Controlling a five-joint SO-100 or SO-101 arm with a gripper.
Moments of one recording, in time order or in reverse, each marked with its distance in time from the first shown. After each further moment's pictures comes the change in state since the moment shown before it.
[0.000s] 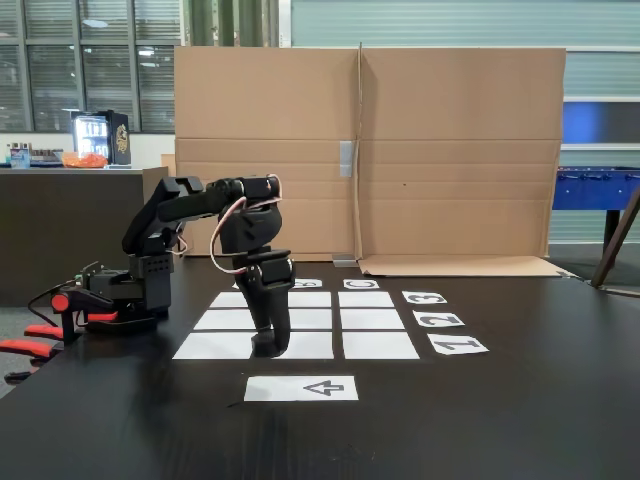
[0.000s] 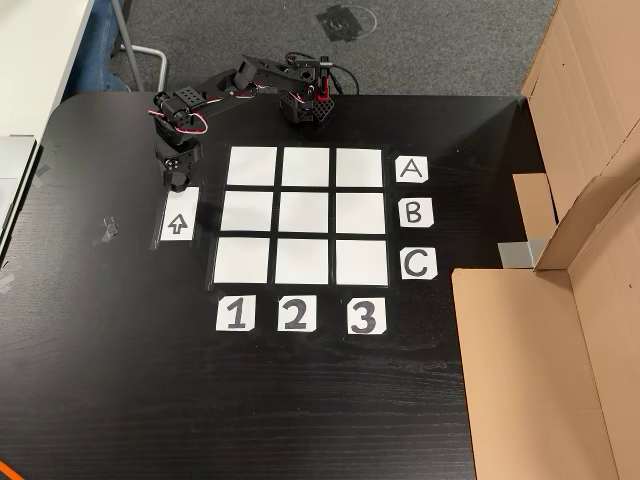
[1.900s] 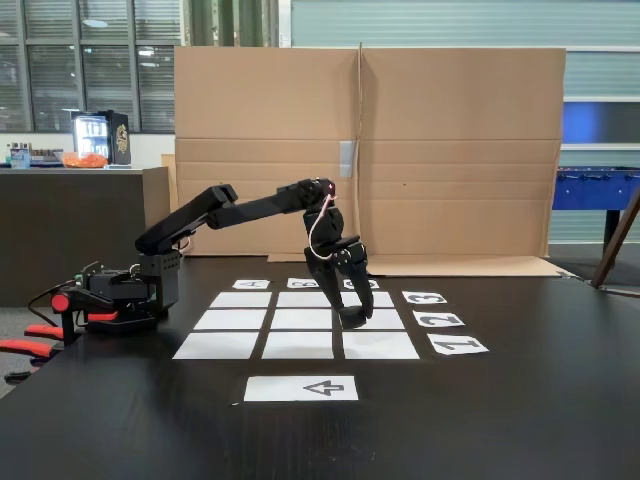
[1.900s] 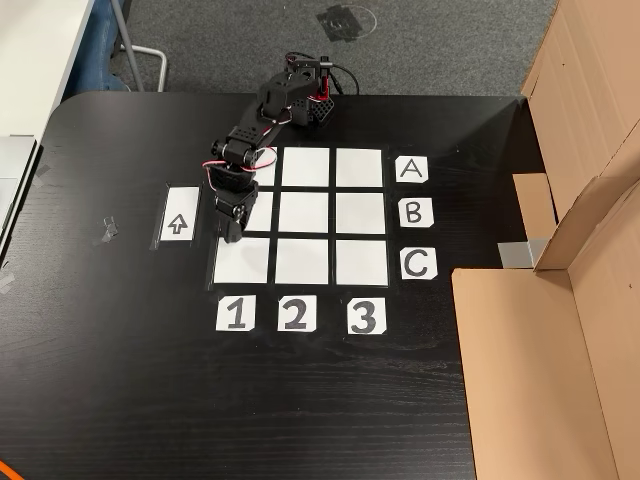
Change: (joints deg) arm -25.6 -12.3 -15.0 -2.5 3.9
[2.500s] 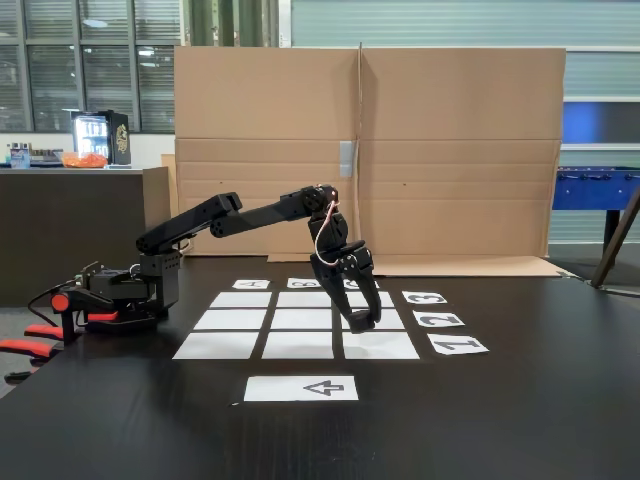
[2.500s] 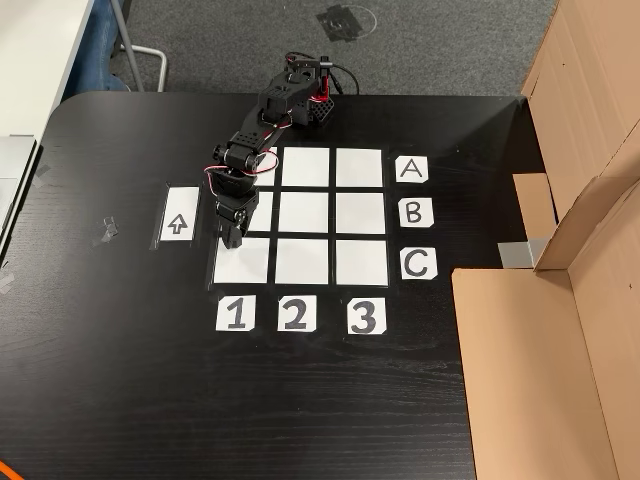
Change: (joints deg) arm -0.2 -2.8 -3.1 -1.6 0.0
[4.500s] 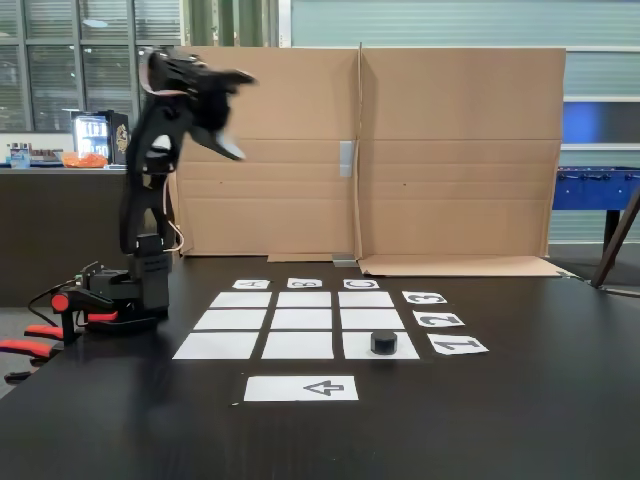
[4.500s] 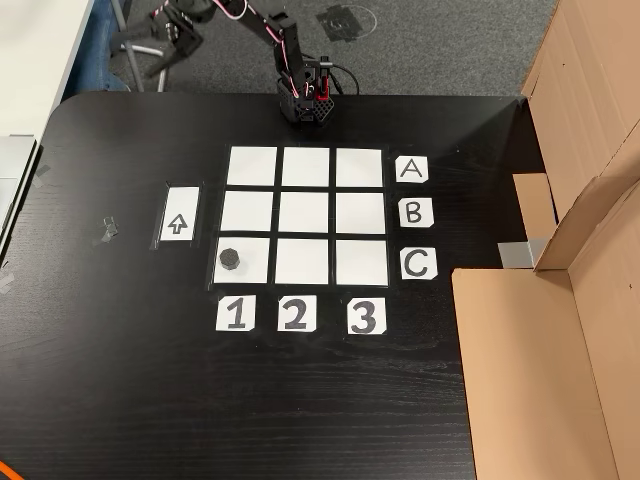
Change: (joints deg) arm 38.6 62.3 24.6 -4.0 -12.0
